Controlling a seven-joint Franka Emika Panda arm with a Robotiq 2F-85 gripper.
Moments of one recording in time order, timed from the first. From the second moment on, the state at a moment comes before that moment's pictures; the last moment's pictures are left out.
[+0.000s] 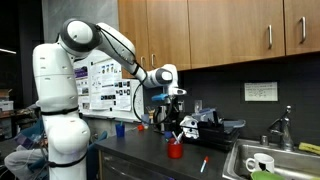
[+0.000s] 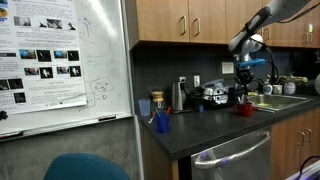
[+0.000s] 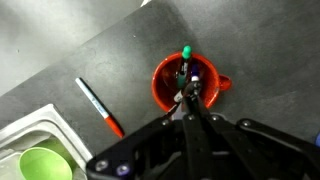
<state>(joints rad) -0.17 -0.12 -0.14 -2.20 -0.11 2.04 0.25</state>
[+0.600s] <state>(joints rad) -0.16 -0.18 -0.13 -2.14 -0.08 1.89 0.19</state>
